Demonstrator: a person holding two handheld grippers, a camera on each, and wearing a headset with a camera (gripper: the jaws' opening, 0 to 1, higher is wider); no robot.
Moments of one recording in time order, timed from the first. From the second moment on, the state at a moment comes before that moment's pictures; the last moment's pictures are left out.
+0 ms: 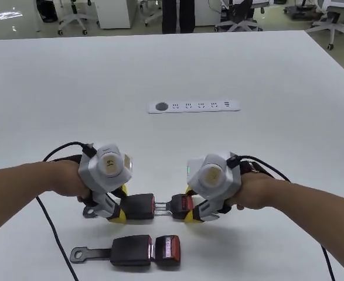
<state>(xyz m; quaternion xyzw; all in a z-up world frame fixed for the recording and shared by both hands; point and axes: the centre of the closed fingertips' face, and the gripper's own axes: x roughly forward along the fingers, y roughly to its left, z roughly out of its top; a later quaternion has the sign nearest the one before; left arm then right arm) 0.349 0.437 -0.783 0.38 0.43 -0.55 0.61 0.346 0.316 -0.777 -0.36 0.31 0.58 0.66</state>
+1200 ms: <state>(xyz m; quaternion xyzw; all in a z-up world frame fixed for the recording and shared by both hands) 0.347 0.436 -0.783 0.36 0.42 -0.55 0.63 0.347 0.264 -0.779 -0.37 0.33 0.58 0.65</state>
